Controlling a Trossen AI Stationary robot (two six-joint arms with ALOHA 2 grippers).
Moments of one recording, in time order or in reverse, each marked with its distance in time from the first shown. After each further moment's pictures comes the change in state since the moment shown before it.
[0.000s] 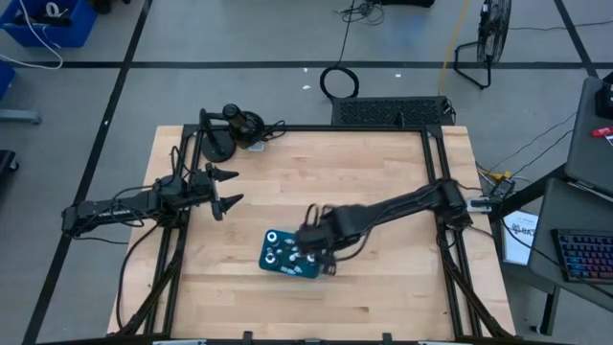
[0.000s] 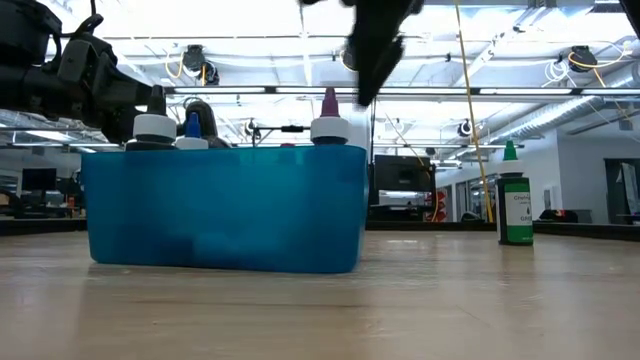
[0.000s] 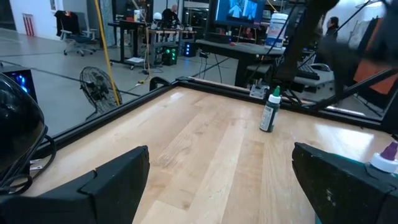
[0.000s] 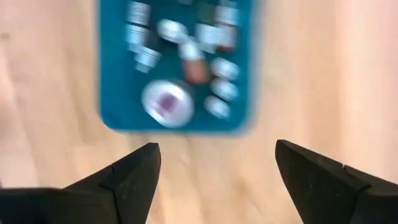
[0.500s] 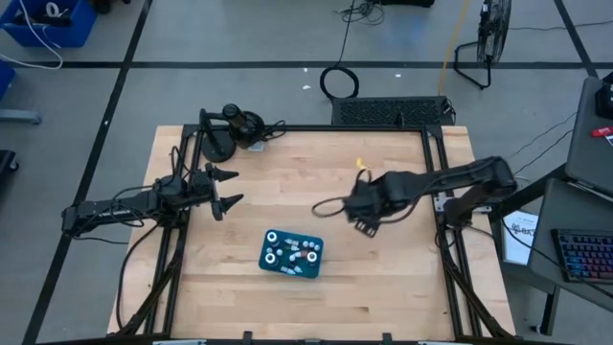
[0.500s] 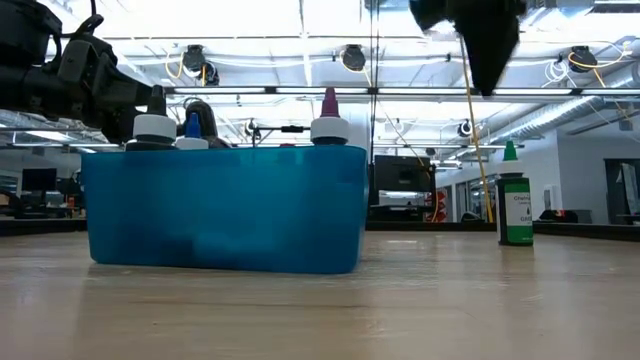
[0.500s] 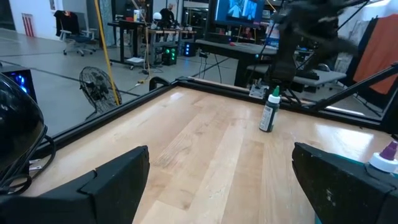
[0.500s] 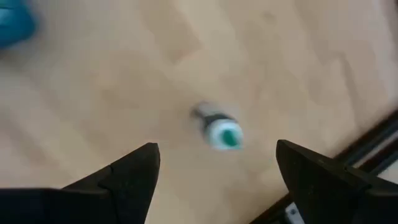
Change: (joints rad) left arm 0.000 0.000 0.000 0.000 0.000 0.000; right arm -0.113 -0.438 -0.439 -0.233 0.137 0.329
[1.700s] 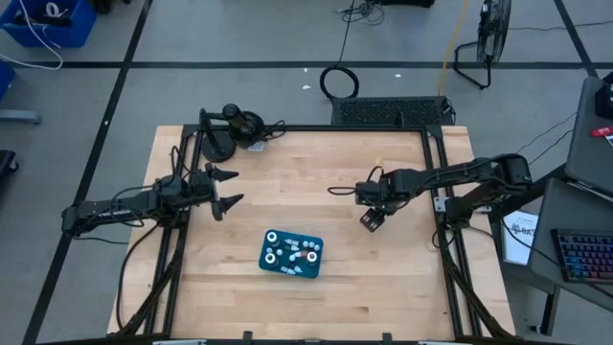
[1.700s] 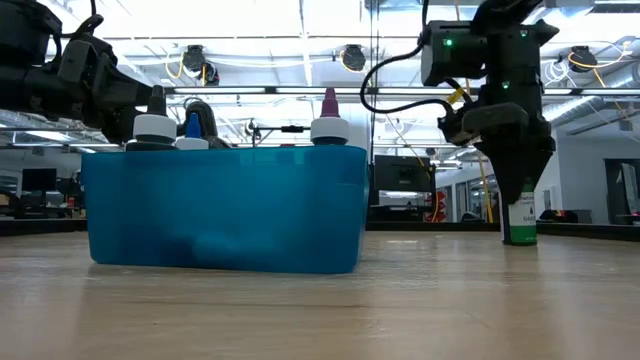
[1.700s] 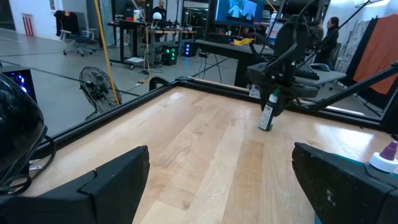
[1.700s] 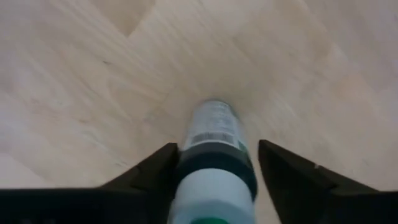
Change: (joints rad) left arm 0.000 0.000 0.000 0.000 0.000 0.000; right arm -0.228 -0.145 -0.617 0.569 -0.263 -0.026
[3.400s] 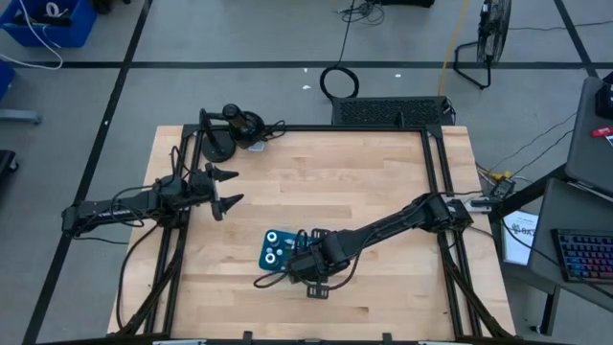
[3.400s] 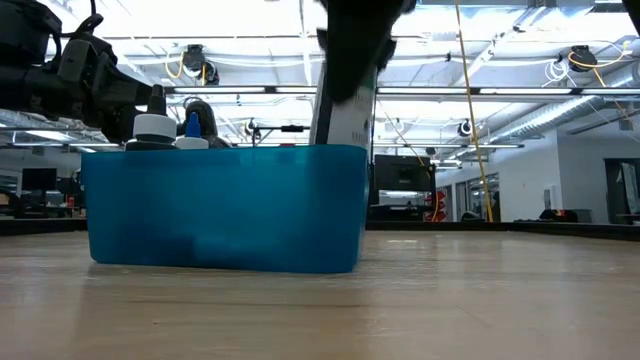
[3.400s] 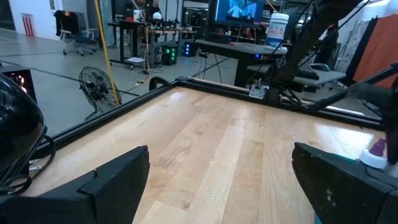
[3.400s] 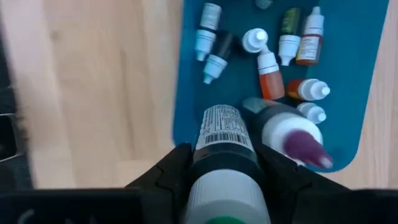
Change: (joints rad) left arm 0.000 0.000 0.000 0.000 0.000 0.000; right arm 0.432 0.743 1.153 -0.222 0.059 -0.269
